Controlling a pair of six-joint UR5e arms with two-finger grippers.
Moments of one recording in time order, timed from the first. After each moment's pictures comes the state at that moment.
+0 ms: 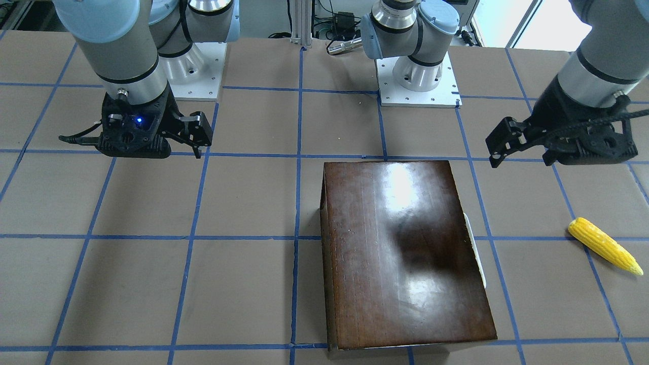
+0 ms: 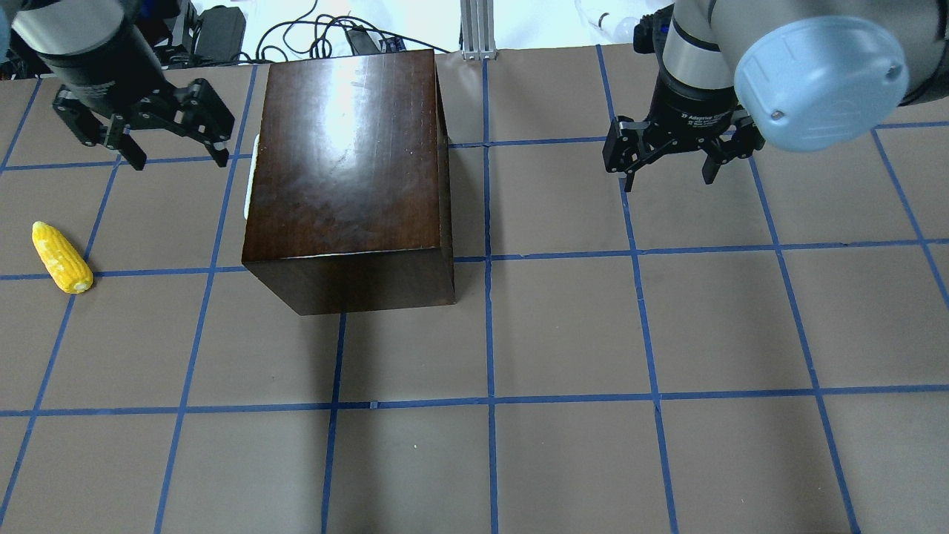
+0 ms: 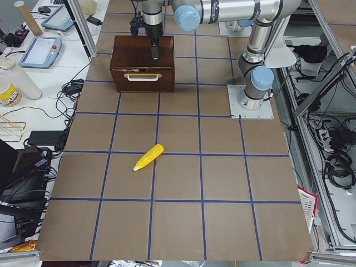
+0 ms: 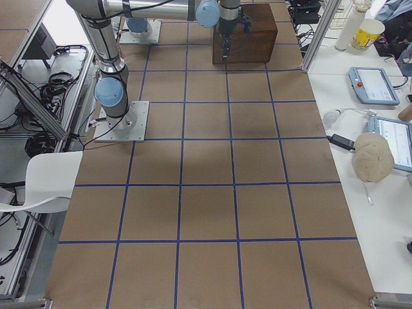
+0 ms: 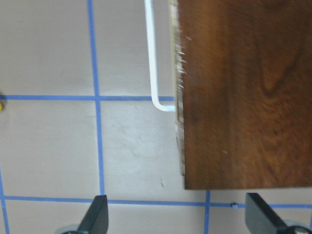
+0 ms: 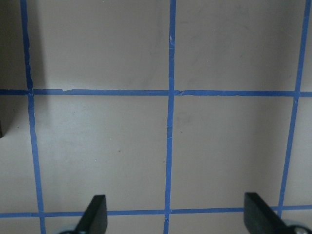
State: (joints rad) left arm -1.34 -1.68 -1.46 -1.55 1.61 0.21; right arm 1.65 -1.48 1.58 -1.62 -1.63 0.06
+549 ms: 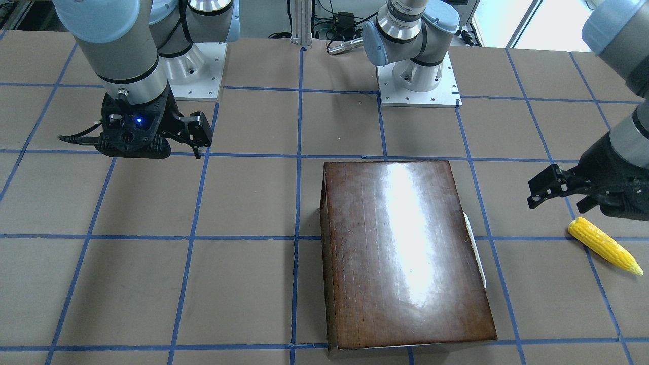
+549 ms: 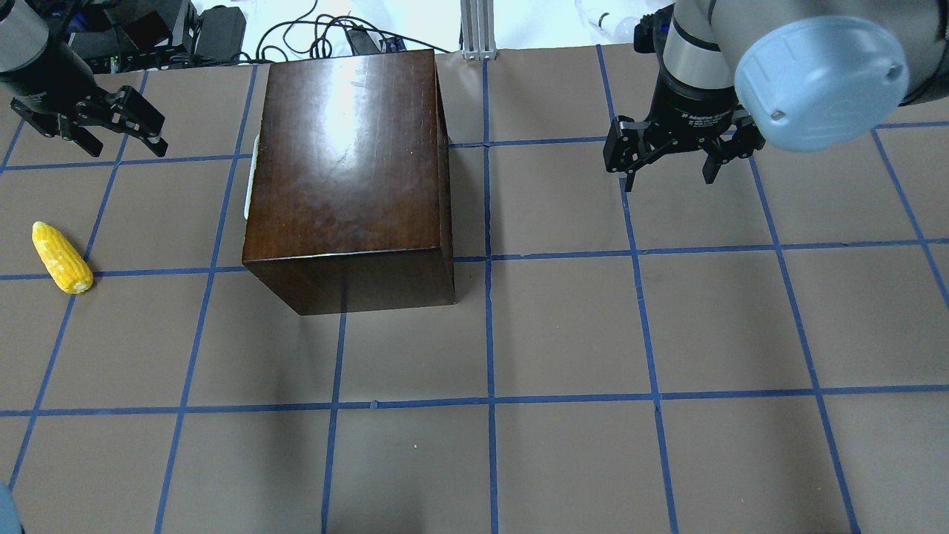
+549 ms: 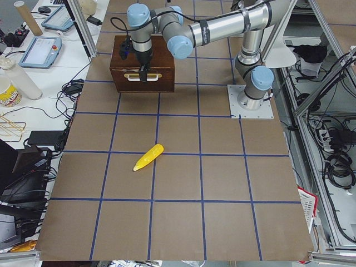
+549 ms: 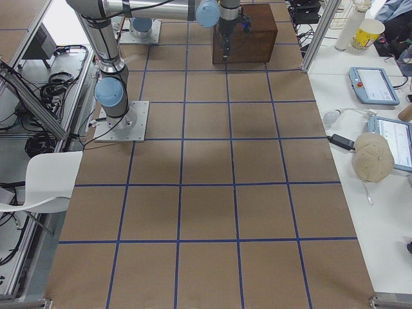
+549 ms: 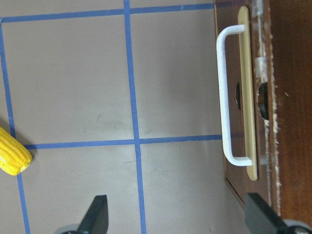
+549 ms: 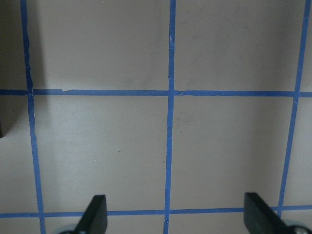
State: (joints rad) left arm -1.19 -1.81 -1.47 -1.42 1.52 0.47; right arm 1.65 -1.48 1.58 -1.63 -1.63 0.06
